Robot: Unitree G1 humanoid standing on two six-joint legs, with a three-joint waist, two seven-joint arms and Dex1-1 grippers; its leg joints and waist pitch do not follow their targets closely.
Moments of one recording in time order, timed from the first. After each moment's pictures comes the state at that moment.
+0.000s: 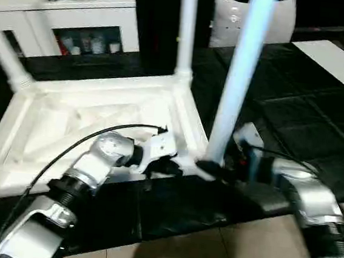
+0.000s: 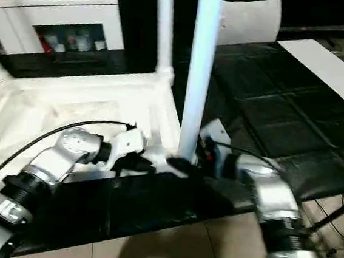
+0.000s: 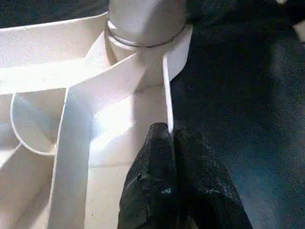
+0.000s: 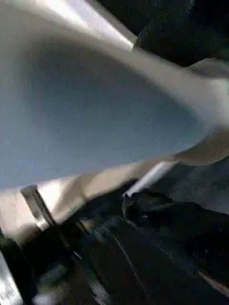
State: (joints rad) left arm -0.60 0.32 -0.36 0.53 0.08 0.08 -1.17; right arm -0.42 -0.45 0.13 0.30 0.23 0.34 1.13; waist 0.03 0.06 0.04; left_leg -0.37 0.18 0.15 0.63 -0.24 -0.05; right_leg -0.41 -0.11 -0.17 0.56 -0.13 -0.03
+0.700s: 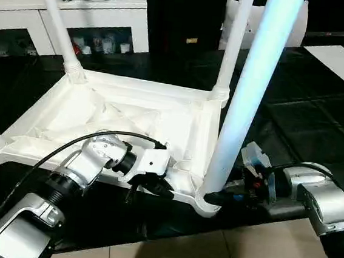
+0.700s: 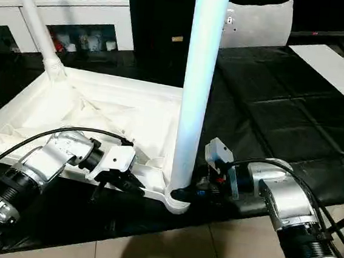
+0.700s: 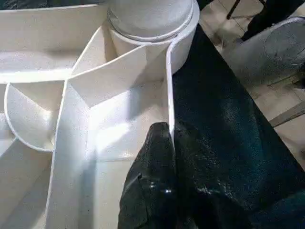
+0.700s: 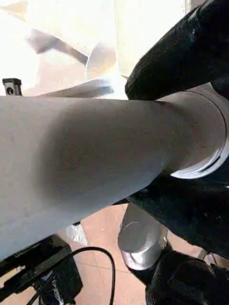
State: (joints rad) left arm -0.60 0.39 -0.43 0.53 0.05 -0.07 -1.42; right arm -0.39 -0.55 0.21 0.26 0.27 0.29 1.45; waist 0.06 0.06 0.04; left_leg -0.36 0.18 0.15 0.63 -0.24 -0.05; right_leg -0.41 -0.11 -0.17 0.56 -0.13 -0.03
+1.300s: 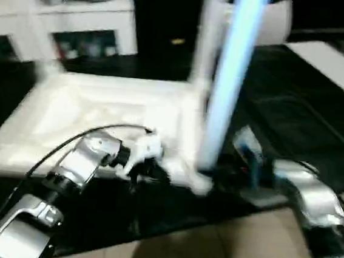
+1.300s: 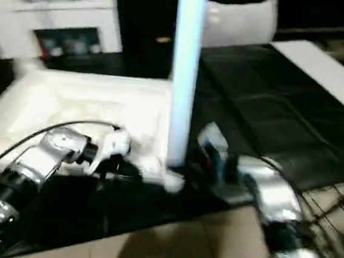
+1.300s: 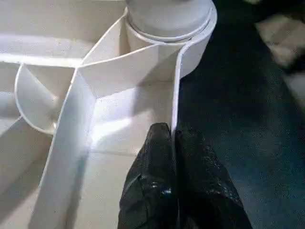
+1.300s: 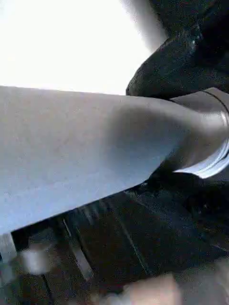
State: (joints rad) left arm -0.58 0.33 -0.31 0.50 0.04 0.24 -1.17; right arm -0.47 -0.35 0.12 0.32 0.21 0.41 1.01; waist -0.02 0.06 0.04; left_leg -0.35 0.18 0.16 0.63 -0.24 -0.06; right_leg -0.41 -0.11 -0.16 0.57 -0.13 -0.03
